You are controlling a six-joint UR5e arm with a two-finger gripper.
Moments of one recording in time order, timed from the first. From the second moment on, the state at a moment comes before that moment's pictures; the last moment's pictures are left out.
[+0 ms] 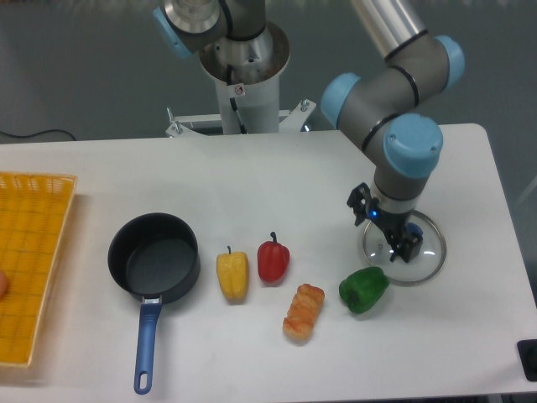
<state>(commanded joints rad) 2.69 -2.07 -1.54 -1.04 1.51 1.52</state>
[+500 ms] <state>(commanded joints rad) 2.68 -2.13 -1.51 -0.99 1.48 1.51</state>
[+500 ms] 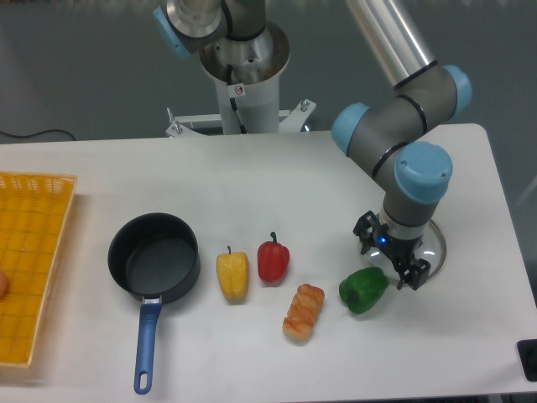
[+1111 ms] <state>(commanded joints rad) 2.68 -2.15 -1.53 -0.99 1.48 1.50</state>
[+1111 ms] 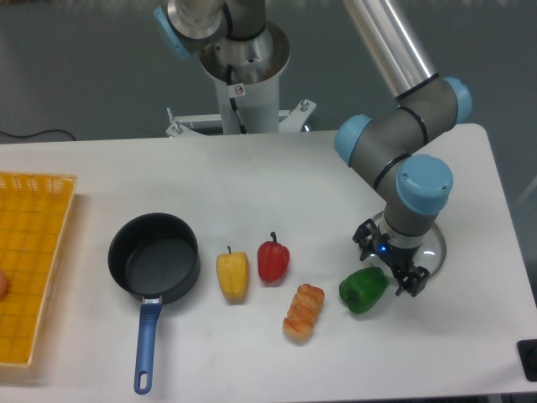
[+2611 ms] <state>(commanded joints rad) 2.64 -2.19 -1.53 -0.94 1.49 1.44</state>
